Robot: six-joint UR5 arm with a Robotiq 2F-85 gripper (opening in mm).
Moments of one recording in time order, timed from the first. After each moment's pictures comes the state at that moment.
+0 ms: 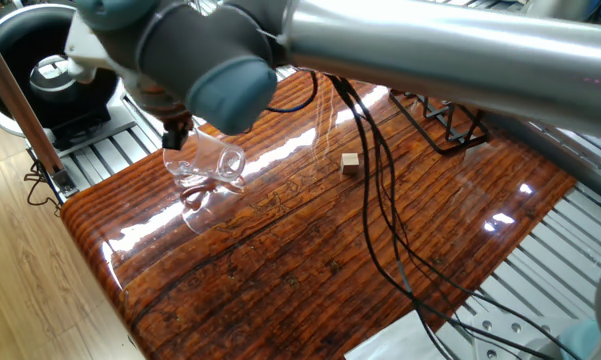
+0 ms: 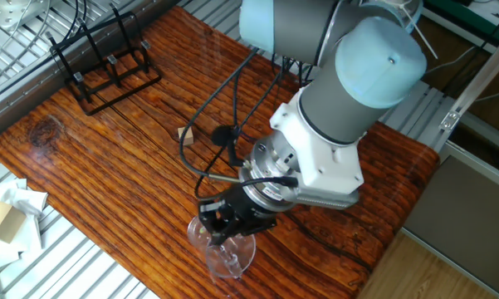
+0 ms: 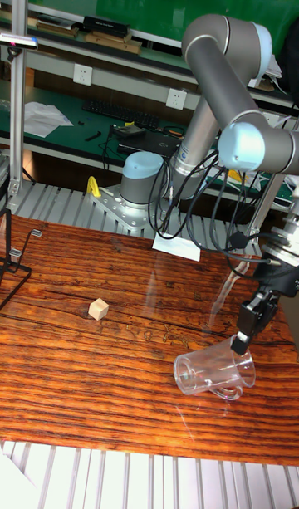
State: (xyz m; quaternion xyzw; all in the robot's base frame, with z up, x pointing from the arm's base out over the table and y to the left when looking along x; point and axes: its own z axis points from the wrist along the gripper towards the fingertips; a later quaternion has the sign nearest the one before) arm 0.655 0.185 0.137 -0.36 0.90 -0.19 0.15
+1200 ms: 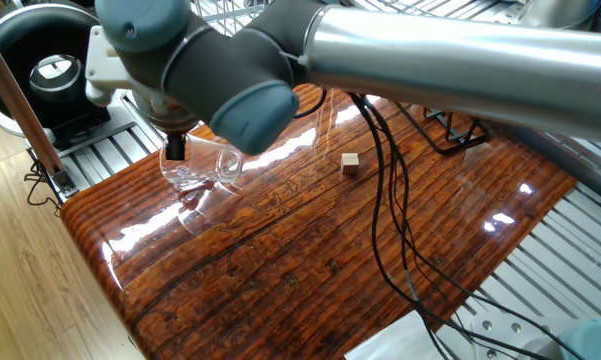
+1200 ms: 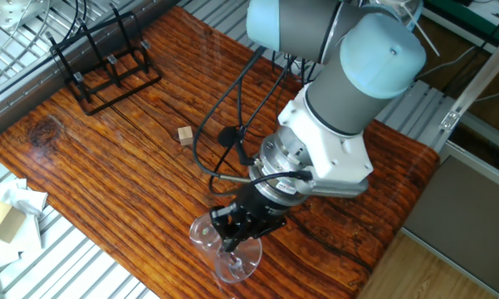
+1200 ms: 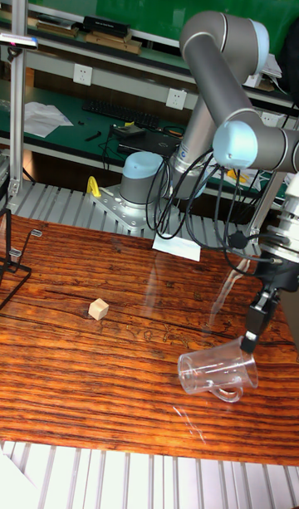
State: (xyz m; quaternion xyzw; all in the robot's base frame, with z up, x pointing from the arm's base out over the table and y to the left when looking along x) arm 0.627 0.188 0.130 -0.43 0.88 -0.18 0.13
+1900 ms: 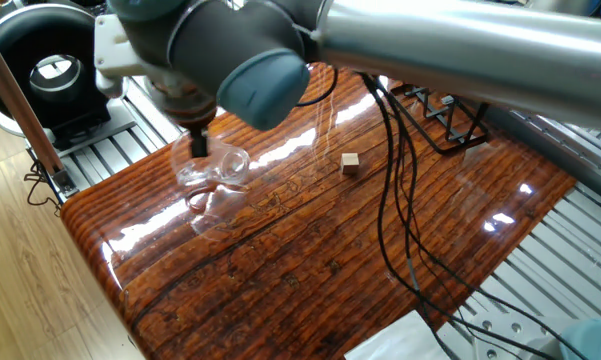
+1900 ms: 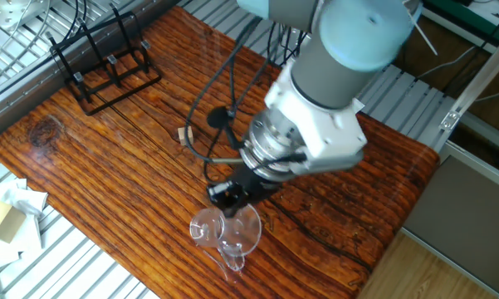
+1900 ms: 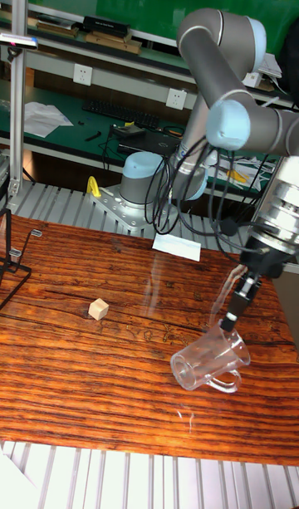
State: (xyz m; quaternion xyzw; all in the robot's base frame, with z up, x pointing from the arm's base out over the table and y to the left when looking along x) arm 0.608 0.165 0.146 -0.49 0.85 -0.16 0.10
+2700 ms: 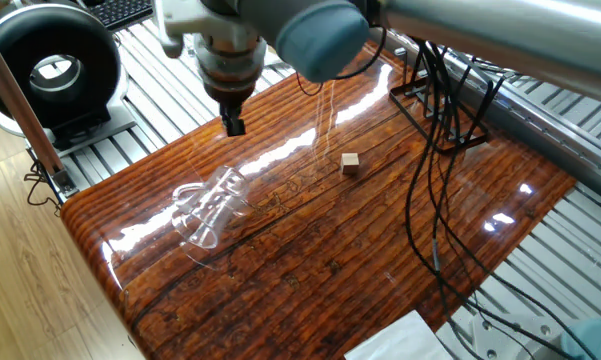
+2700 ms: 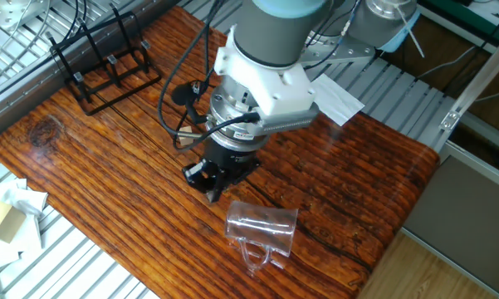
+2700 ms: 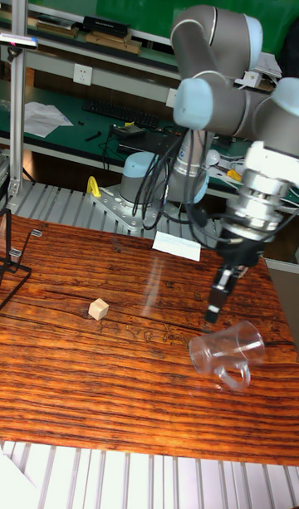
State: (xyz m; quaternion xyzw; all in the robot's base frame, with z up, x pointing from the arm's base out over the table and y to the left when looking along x) arm 0.607 0.145 0.156 -0.51 0.85 -0.11 0.11
